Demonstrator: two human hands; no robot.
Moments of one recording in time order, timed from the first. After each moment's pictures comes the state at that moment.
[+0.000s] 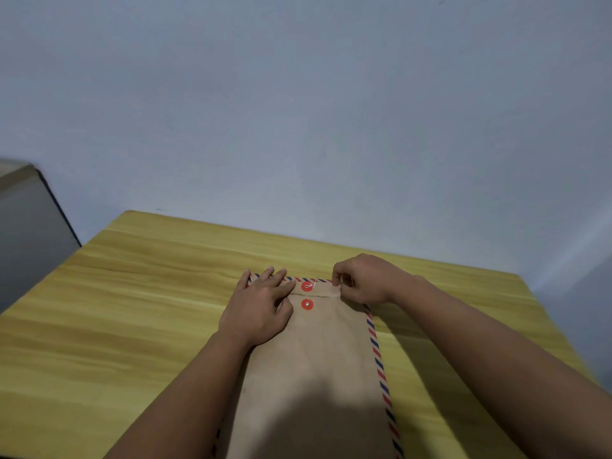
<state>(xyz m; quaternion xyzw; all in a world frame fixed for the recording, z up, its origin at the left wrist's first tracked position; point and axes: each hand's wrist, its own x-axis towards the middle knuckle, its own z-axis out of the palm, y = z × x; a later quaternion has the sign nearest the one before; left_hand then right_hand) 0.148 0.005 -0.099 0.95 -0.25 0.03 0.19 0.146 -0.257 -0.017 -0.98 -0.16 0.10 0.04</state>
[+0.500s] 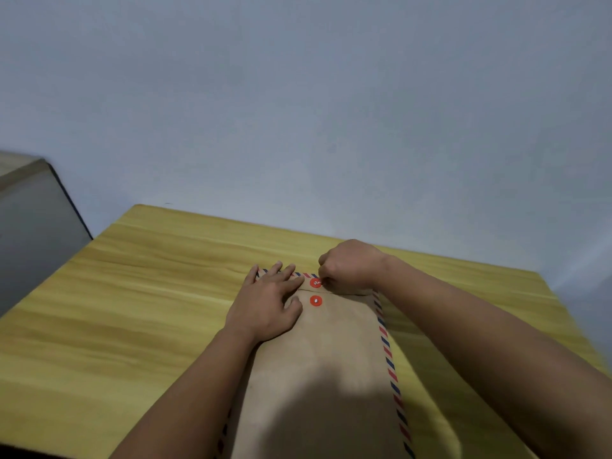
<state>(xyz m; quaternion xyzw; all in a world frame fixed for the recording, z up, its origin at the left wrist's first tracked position) 0.149 0.006 -0.099 0.94 -0.26 0.04 0.20 0.179 -0.211 -0.018 -0.92 -0.34 0.03 -0.20</state>
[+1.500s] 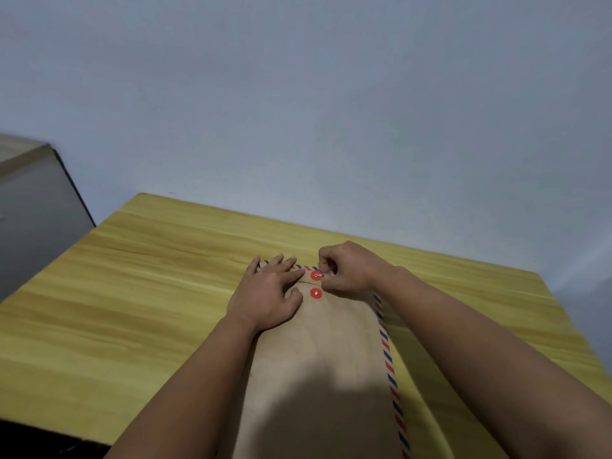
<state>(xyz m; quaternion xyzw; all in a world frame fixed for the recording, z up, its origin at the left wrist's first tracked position) 0.152 0.004 -0.101 0.94 -0.25 0.04 0.21 0.160 -0.217 -0.030 -0.97 -0.17 0.07 0.15</state>
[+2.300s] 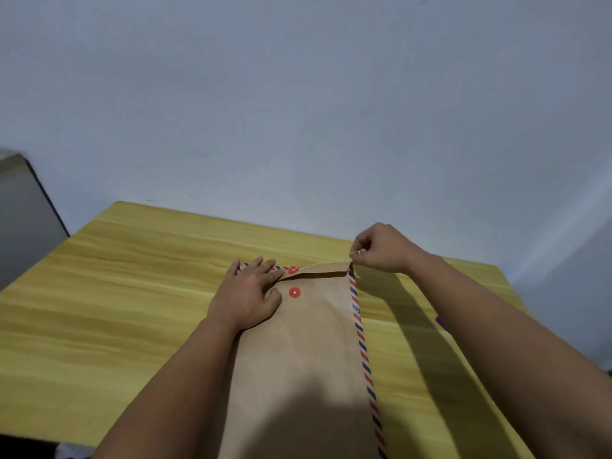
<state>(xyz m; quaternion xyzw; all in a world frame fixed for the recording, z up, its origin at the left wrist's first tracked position) 0.149 0.005 -0.101 0.94 -0.26 0.04 0.21 0.133 -0.293 0.021 -0.98 0.00 0.02 0.20</state>
